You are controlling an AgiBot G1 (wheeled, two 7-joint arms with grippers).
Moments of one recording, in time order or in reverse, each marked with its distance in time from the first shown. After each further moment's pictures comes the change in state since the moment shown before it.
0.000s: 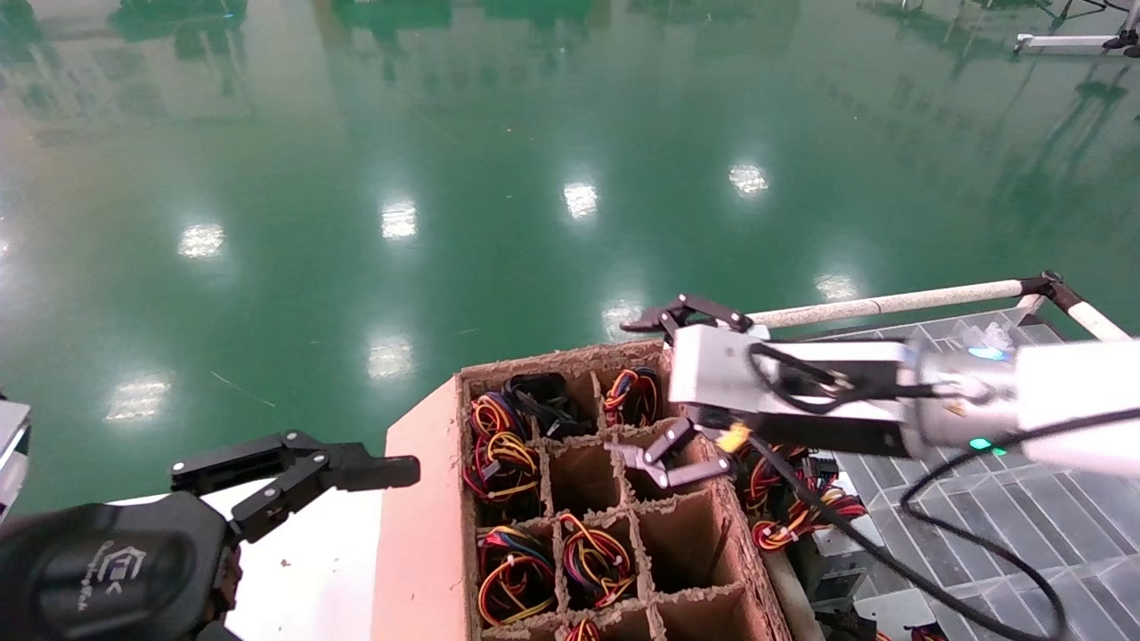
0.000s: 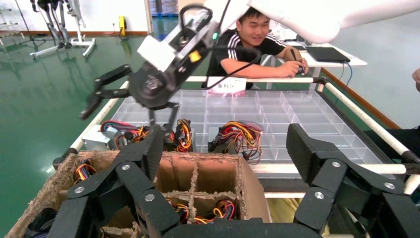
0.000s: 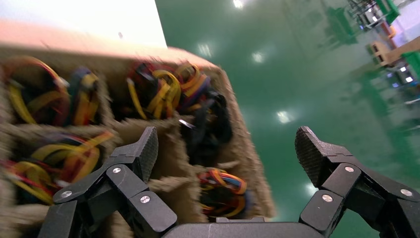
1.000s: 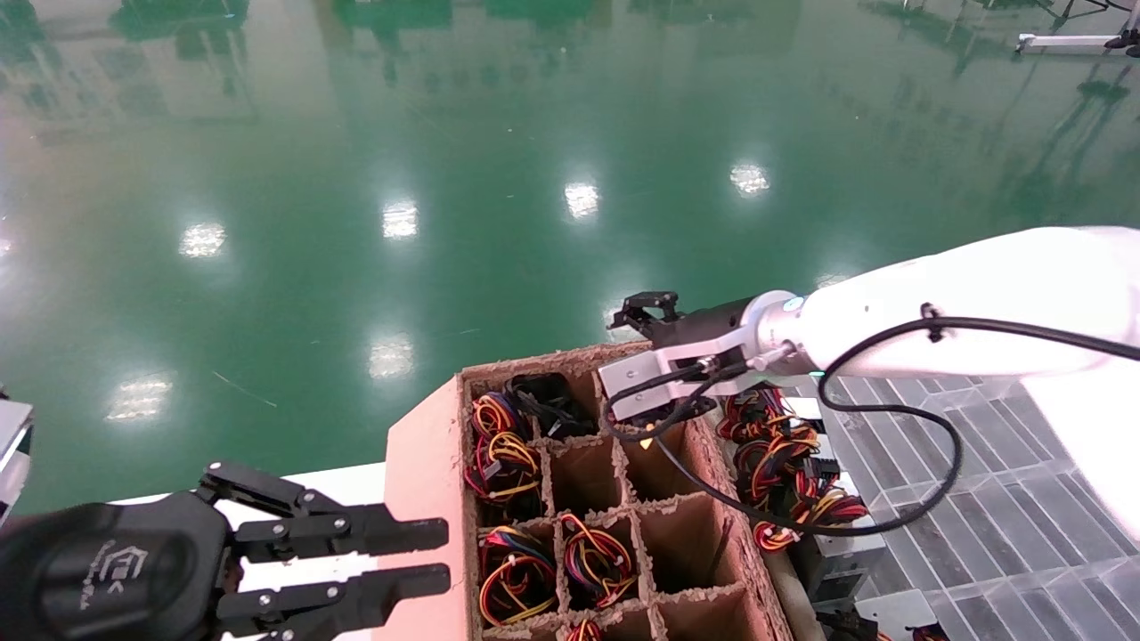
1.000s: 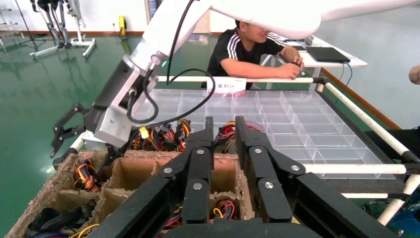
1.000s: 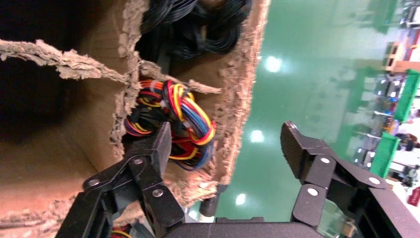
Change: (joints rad) left arm 0.000 -0.001 0.002 0.000 -0.001 -0.001 0.001; right arm 0.210 -0.319 -0.247 -0.357 -0.506 0.119 -0.276
